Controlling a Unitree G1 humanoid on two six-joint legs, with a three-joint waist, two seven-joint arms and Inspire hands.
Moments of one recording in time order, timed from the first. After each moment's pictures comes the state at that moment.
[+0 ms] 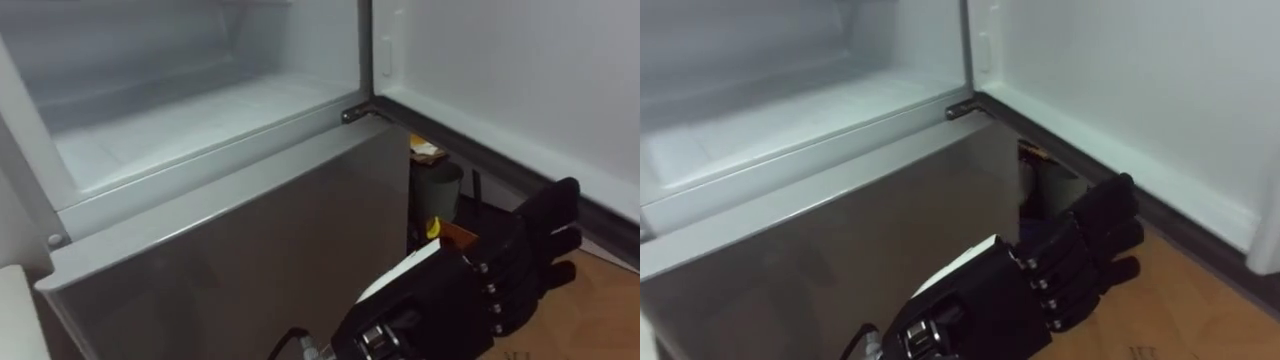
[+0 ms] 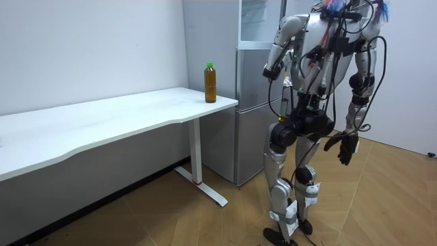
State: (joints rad) left arm -0.27 0.17 -0.51 -0.26 -0.69 0.06 -0.48; right arm 0.14 -0.28 0.04 1.21 0.23 0.01 -0.02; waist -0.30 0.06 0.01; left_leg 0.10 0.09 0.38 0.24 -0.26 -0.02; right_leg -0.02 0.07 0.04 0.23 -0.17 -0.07
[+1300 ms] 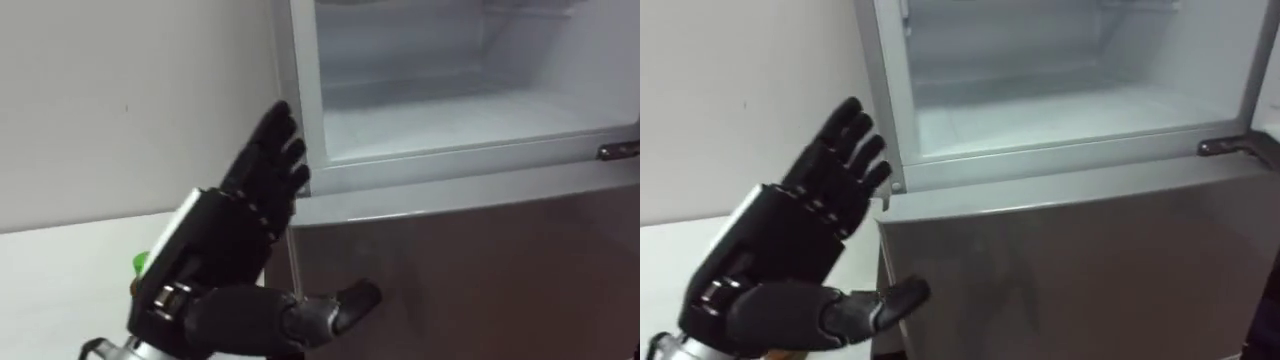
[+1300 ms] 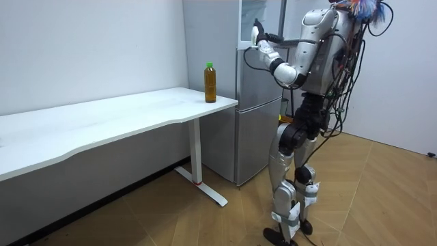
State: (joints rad) left arm 0.02 0.19 0.00 -0.52 -0.46 -0.04 -0.24; right arm 0.12 -0.22 0.04 1.22 0.25 -0.06 -0.05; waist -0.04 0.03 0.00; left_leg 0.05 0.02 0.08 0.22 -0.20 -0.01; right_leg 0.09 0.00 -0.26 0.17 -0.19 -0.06
